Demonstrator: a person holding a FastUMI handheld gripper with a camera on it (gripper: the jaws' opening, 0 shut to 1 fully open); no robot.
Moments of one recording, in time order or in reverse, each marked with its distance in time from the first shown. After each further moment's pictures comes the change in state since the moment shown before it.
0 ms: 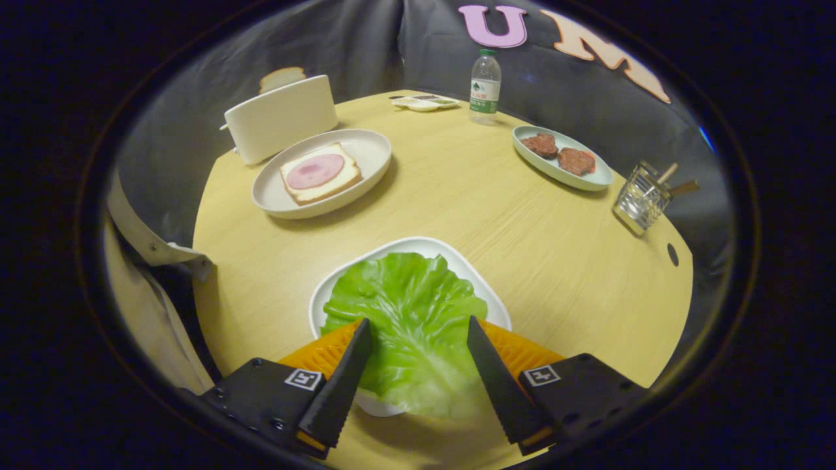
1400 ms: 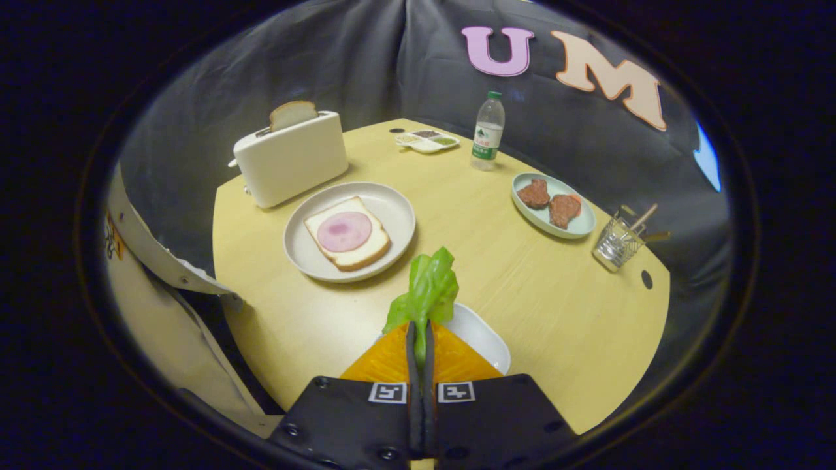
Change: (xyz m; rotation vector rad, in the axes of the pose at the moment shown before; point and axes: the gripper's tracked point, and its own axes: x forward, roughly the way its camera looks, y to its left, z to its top) arm -0.052 0.054 0.084 0.011 -0.101 -0.073
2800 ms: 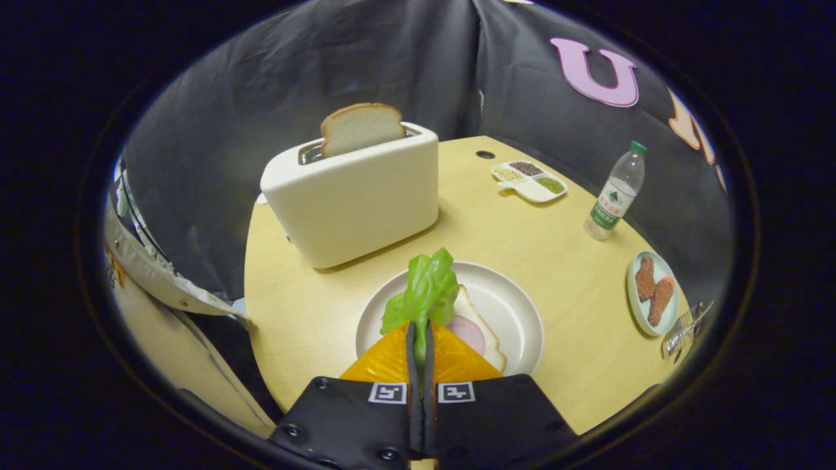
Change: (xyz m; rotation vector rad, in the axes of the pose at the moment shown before) arm 0.106 0.141 0.119 -0.136 0.005 0.221
